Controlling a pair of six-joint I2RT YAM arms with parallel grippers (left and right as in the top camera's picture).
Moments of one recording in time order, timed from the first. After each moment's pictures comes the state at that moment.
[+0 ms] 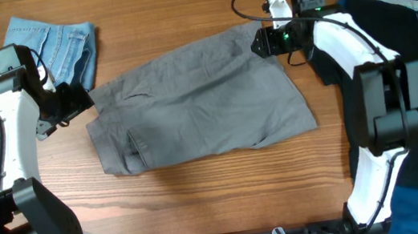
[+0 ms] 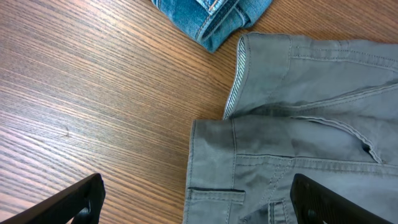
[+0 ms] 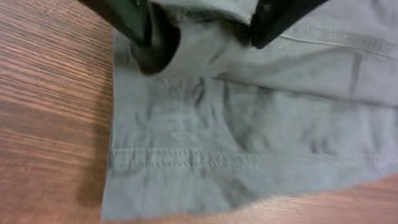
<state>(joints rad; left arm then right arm) 0.26 1.72 1.35 -1.00 0.05 -0.22 0.09 2.13 1.54 -0.58 -0.41 -0.02</state>
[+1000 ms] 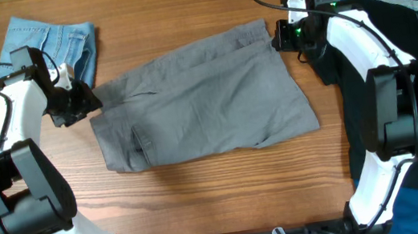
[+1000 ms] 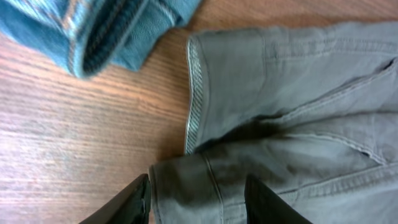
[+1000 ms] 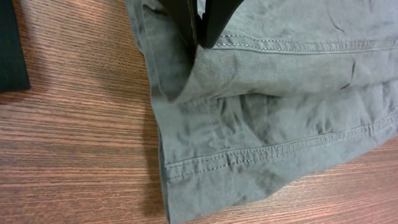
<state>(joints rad) 0.26 1.90 1.35 -0.89 0.27 -0.11 0.04 2.07 1.54 -0.64 -0.38 0.12</state>
